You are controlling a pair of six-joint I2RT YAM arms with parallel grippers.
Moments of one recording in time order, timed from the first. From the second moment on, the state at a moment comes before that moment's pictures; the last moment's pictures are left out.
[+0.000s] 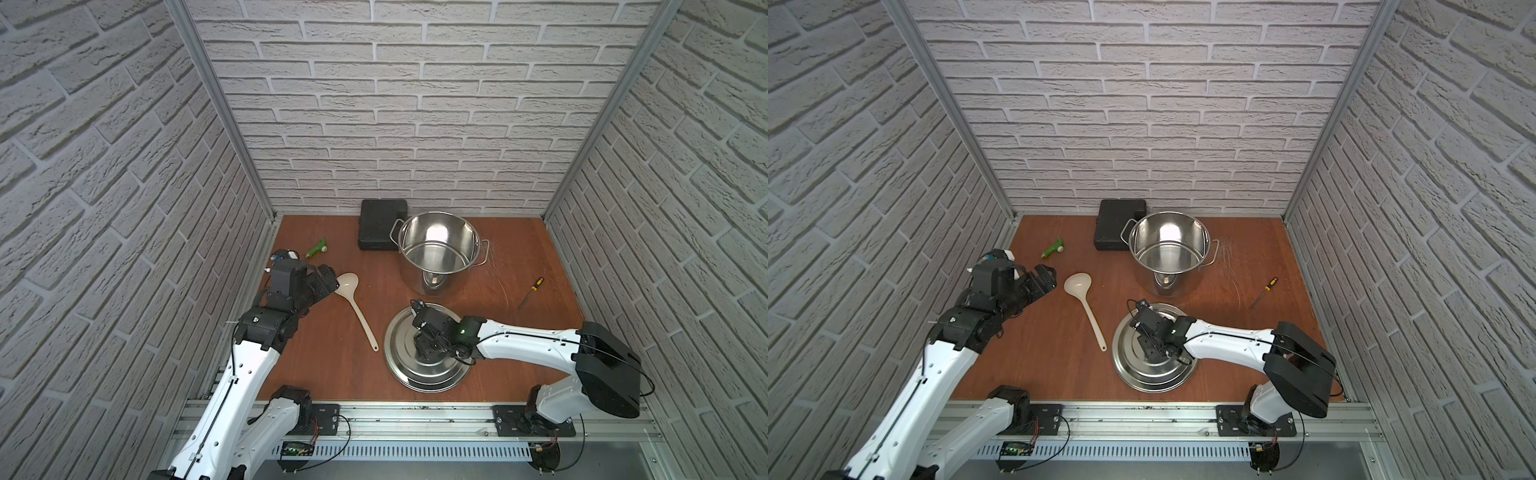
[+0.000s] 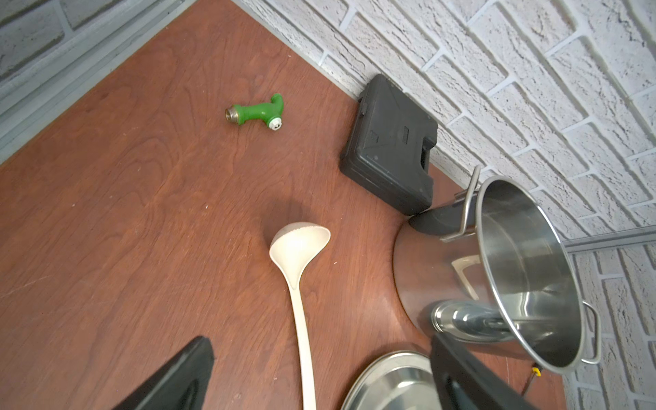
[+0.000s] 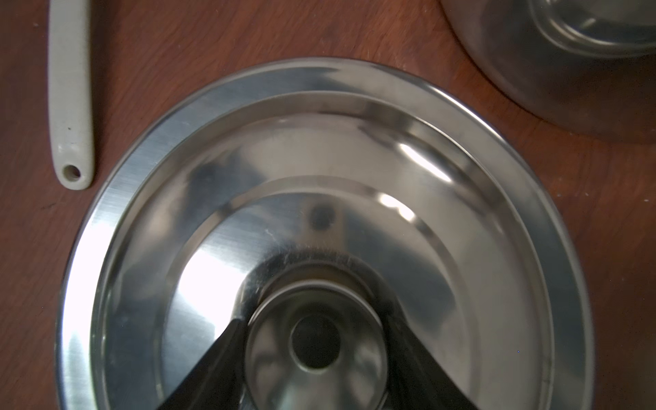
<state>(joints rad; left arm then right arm) -0.13 0.84 0.91 -0.74 -0.08 -0.74 0.98 1.52 0.85 -0.48 0.25 0.43</state>
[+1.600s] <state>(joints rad) -0.40 1.46 0.72 -0.42 0.03 -1.10 0.98 1.25 1.04 -0.80 0.43 0.33</state>
